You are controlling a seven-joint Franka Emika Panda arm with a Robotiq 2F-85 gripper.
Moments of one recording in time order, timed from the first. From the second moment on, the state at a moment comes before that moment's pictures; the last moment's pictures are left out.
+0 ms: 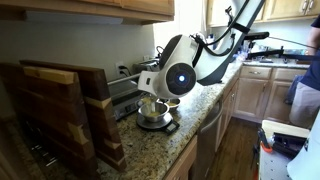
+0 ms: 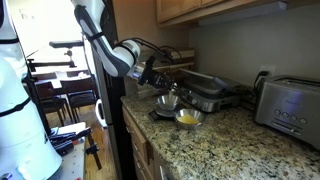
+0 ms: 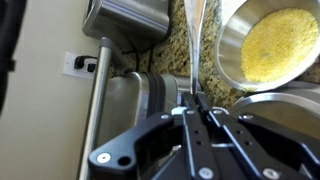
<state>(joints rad) 0.11 0.10 0.15 -2.48 -1.90 2.26 0.60</state>
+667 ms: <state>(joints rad) 0.11 0.02 0.15 -2.57 -2.11 2.20 0.85</state>
